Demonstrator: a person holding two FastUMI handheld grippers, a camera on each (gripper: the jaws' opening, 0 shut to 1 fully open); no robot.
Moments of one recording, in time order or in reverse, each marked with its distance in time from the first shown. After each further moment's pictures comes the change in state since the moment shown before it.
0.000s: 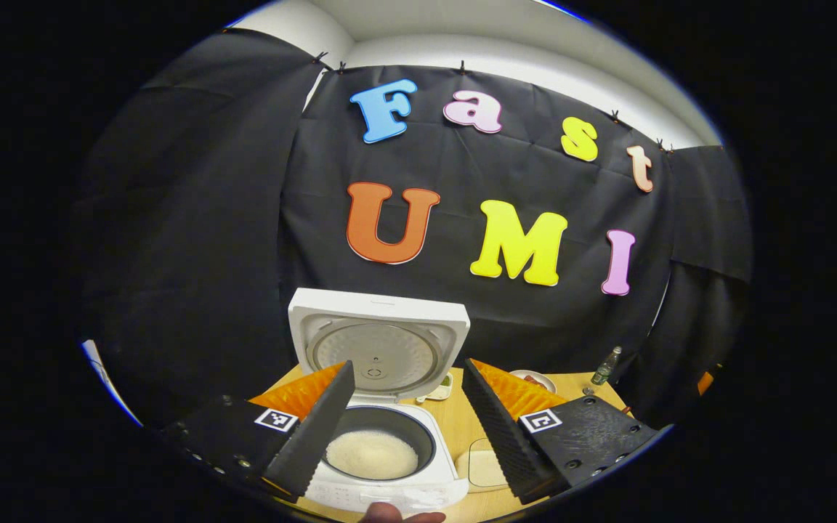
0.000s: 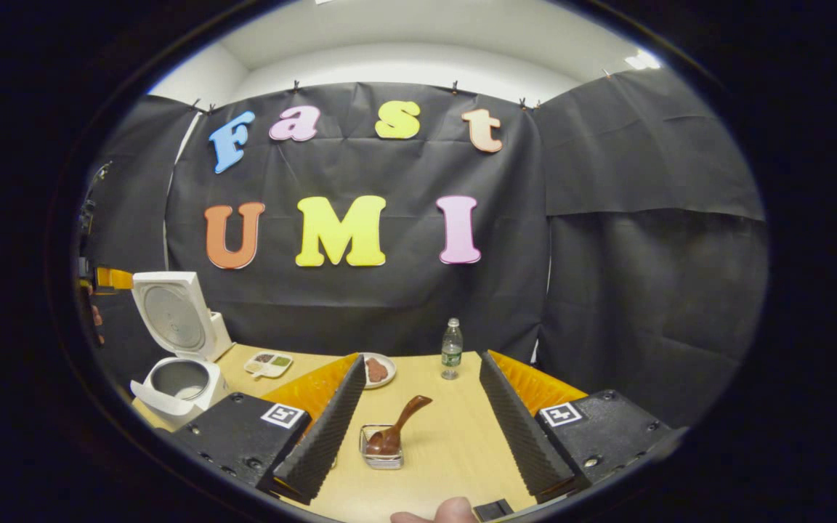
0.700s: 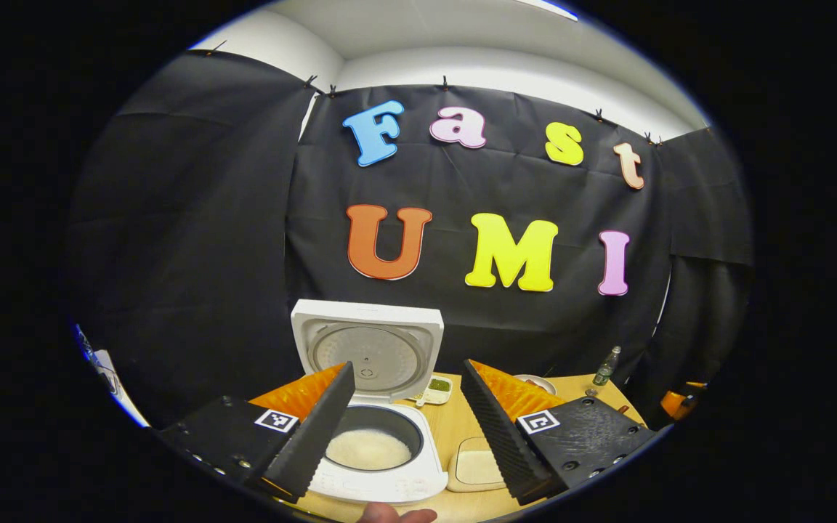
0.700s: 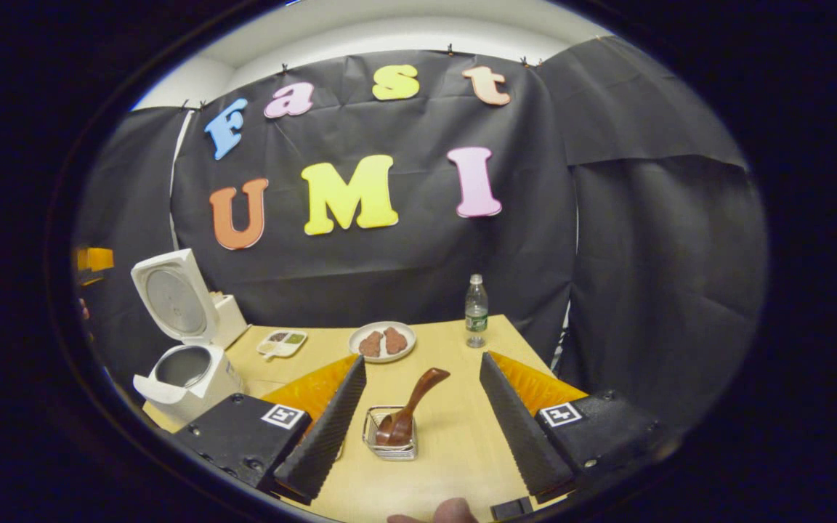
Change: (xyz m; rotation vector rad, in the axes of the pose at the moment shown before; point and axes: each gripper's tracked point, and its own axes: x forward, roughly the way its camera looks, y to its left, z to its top) left arm -0.036 -0.035 0.009 0.042 -0.068 0.063; right arm 0.073 -0.004 -0.082 0.074 0.163 0.115
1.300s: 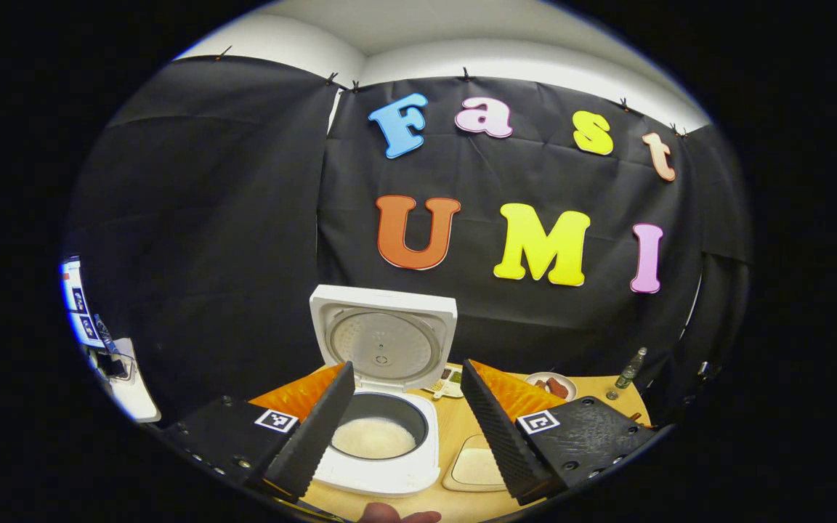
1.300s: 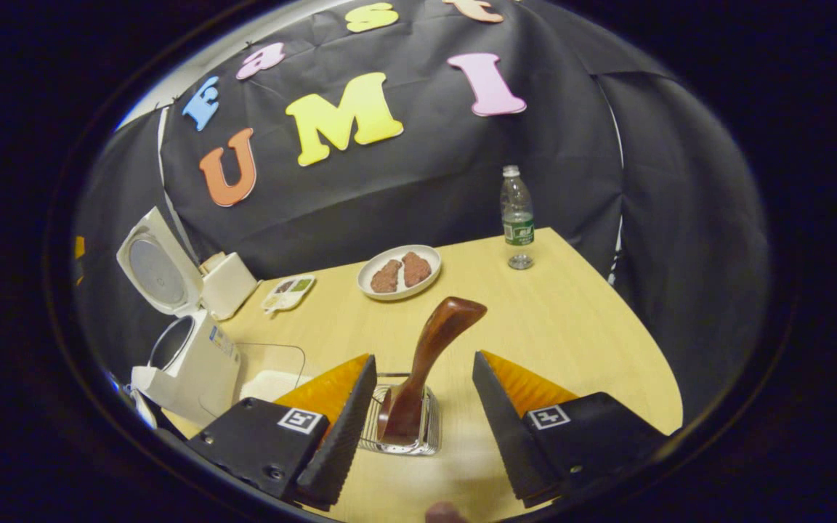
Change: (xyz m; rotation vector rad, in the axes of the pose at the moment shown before) left arm -0.002 -0.009 -0.022 -0.003 0.063 0.178; right arm 0.121 0.007 -0.105 0.119 0.284 0.161
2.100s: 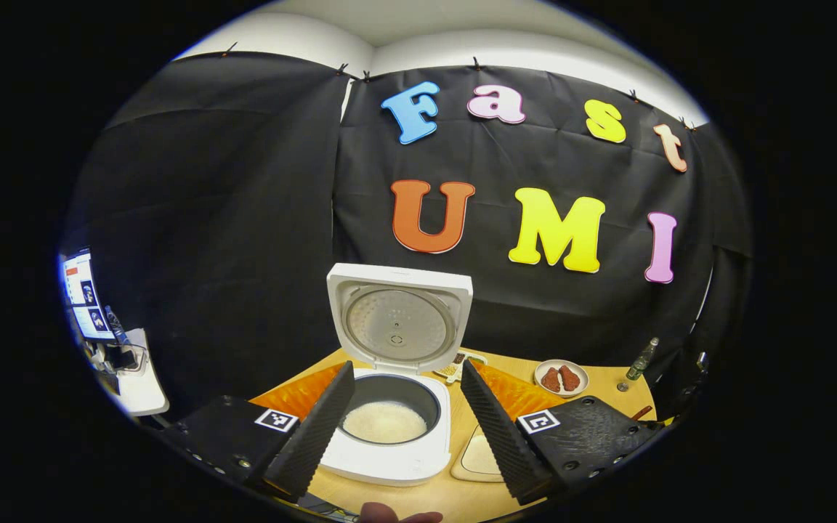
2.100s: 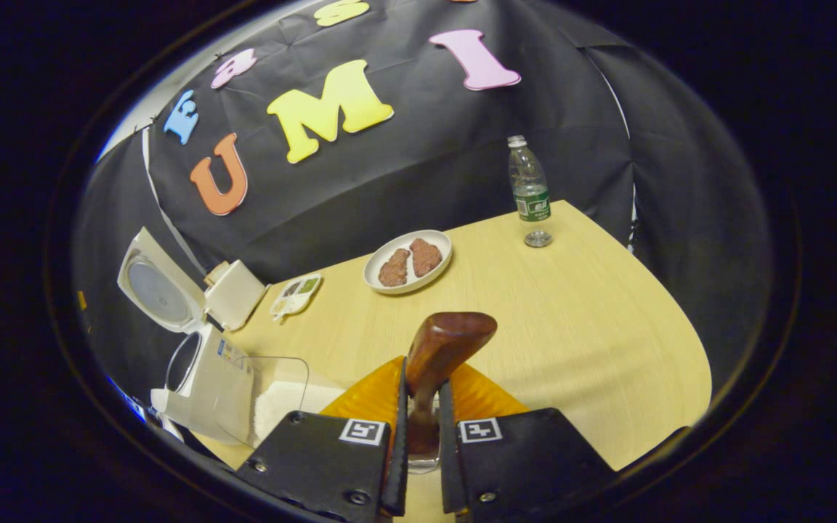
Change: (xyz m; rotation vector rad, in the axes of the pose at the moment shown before) left arm -0.007 0.017 -0.015 -0.005 0.041 0.035; right arm 0.019 0.015 0.001 0.085 0.063 0.033
